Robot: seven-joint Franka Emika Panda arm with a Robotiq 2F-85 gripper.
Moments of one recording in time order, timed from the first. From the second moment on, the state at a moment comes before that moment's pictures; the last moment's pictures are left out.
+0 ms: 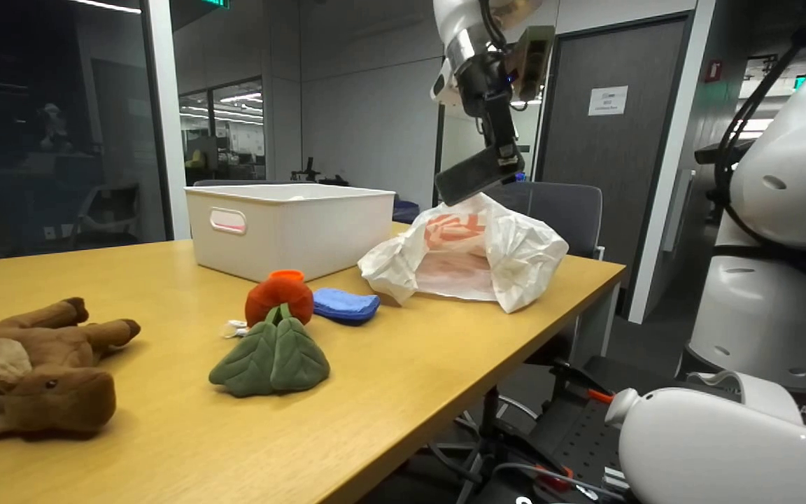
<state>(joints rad) 0.05 -0.39 -0.04 -2.29 0.10 1.42 -0.59</state>
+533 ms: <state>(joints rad) 0.28 -0.50 0.21 -2.31 0.26 1.79 -0.47</state>
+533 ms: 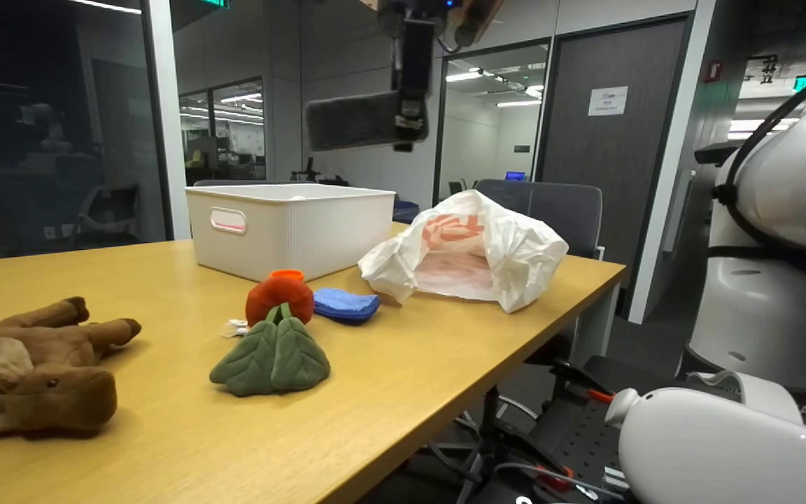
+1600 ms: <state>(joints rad) 0.18 -0.06 0.14 -2.45 0.10 2.76 -0.66</state>
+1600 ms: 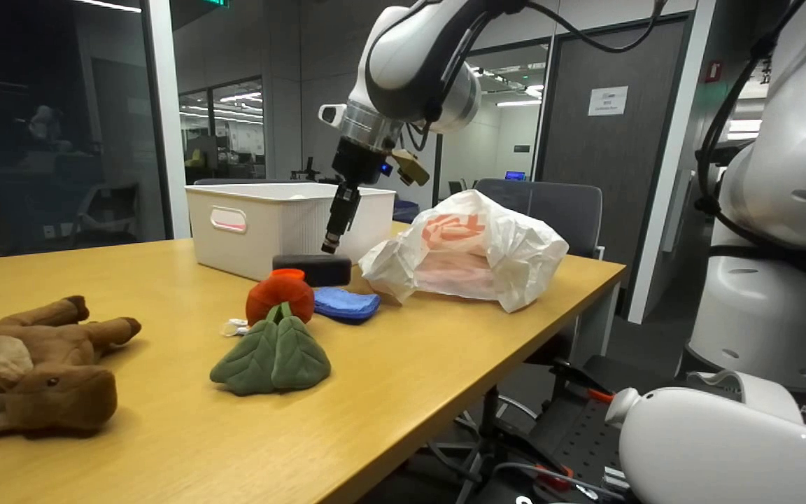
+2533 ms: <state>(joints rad) 0.18 -0.33 0.14 -2.38 -0.06 2.20 -0.41</state>
